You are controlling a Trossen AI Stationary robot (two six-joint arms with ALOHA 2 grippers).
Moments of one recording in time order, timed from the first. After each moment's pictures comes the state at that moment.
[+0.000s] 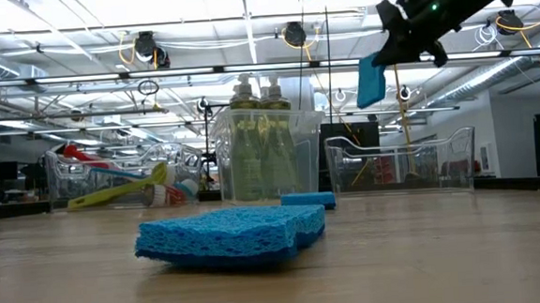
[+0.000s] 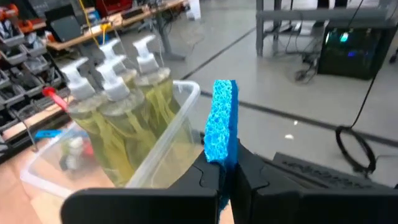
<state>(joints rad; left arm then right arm) -0.32 1.85 1.65 -0.43 -0.87 -0.11 -0.44 0.83 0.64 -0.09 0.38 0.33</state>
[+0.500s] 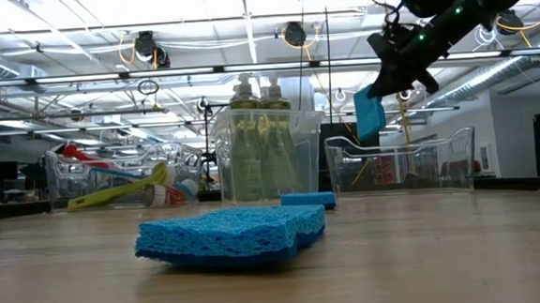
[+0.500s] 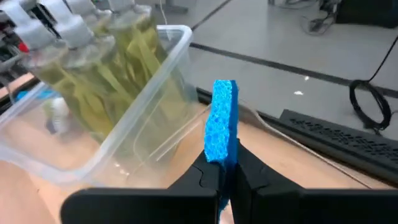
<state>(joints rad) -0.27 1.76 1.65 -0.59 -0.57 -0.23 -0.61 0.99 0.64 -0.10 0.14 0.34</state>
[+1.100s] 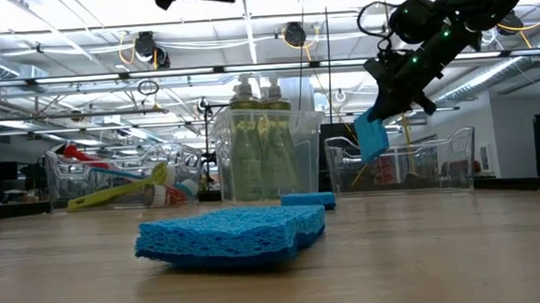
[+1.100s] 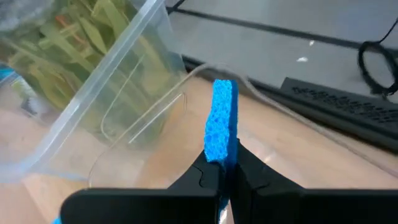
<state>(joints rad) -0.30 1.39 1.15 -0.27 -0.52 -0.30 -0.71 1.13 0.64 -0.09 0.00 0.35</state>
